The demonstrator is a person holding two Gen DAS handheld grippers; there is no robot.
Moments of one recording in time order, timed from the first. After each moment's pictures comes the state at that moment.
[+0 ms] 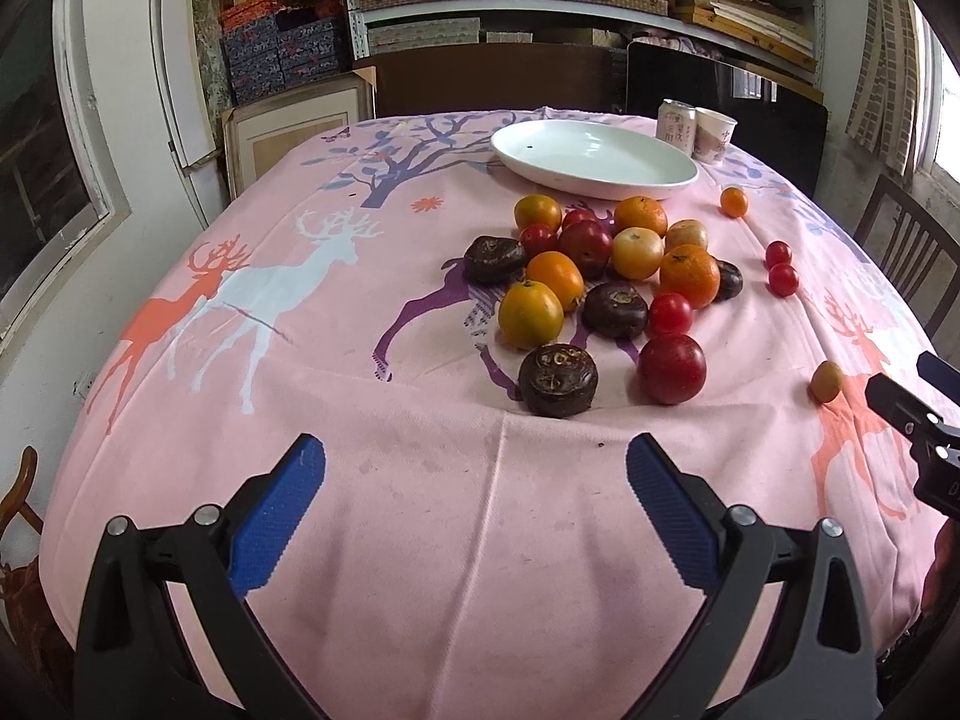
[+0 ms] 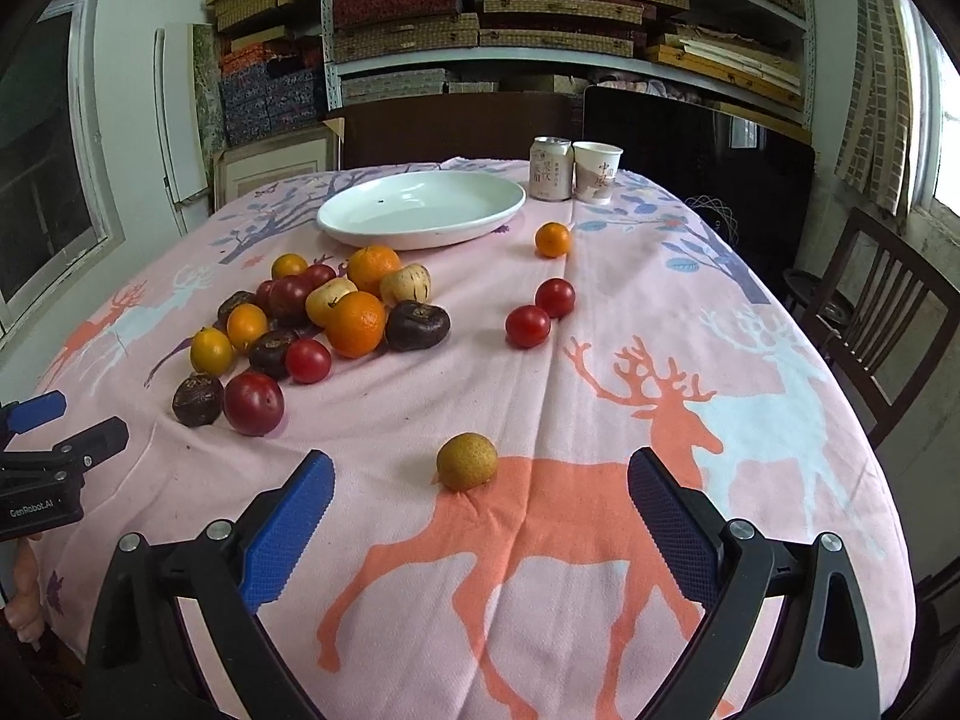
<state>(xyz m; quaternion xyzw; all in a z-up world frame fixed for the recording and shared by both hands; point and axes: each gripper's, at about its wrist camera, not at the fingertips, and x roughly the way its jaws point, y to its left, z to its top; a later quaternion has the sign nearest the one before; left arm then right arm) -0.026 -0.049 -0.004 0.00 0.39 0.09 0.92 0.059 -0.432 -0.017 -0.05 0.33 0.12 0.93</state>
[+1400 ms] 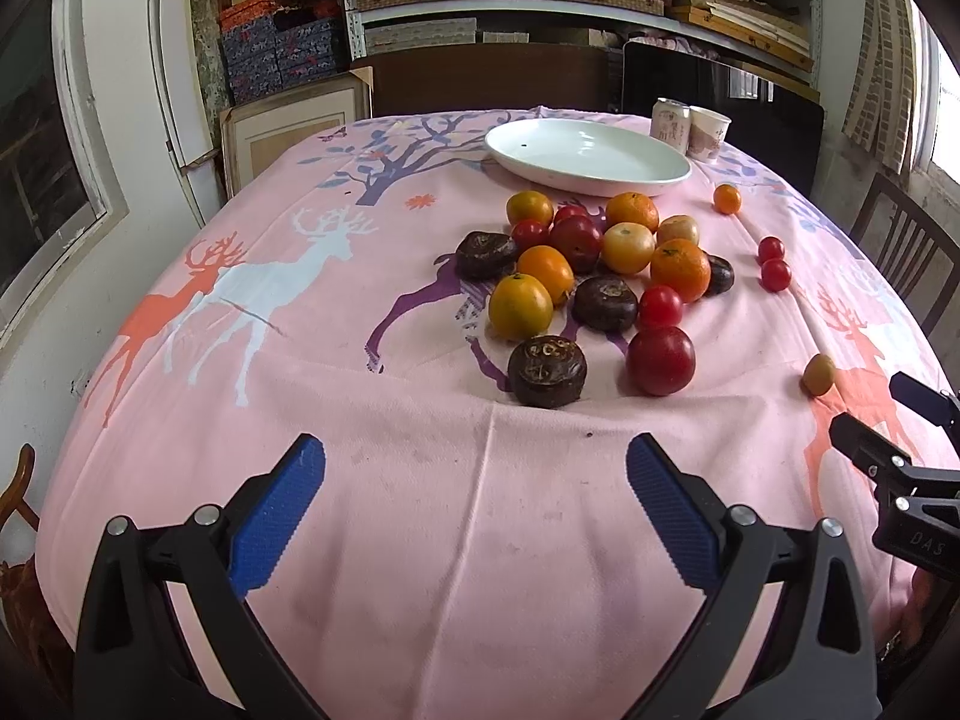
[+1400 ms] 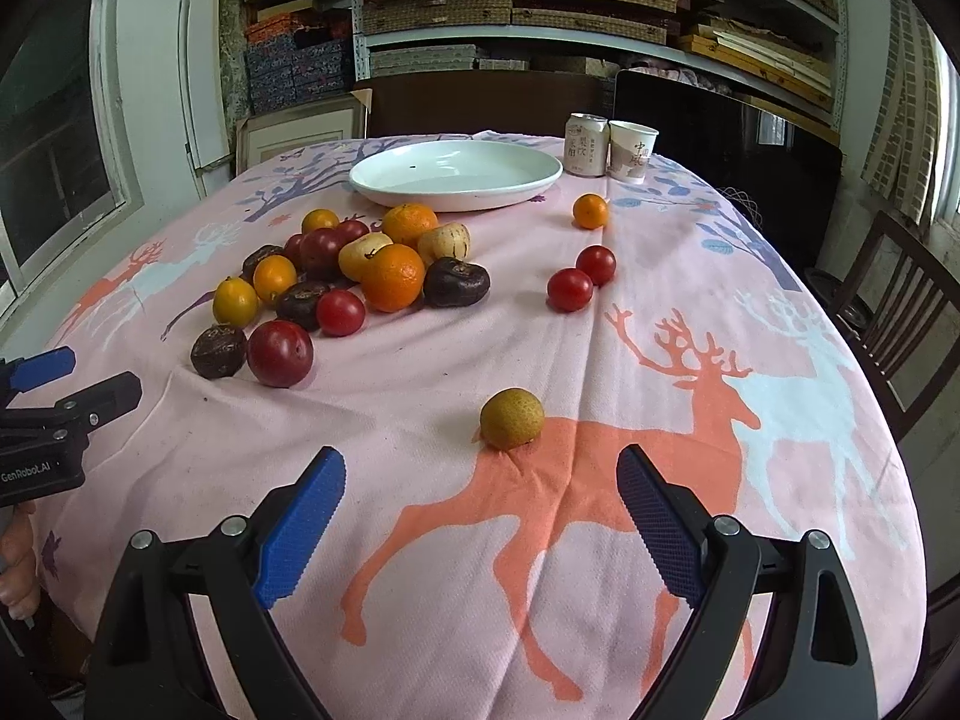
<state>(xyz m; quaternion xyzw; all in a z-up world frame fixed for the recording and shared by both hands) -0.029 -0.056 -0.004 0.00 0.39 0.09 0.92 0.051 -0.413 -0.034 -0.08 0.36 0.15 0.92</state>
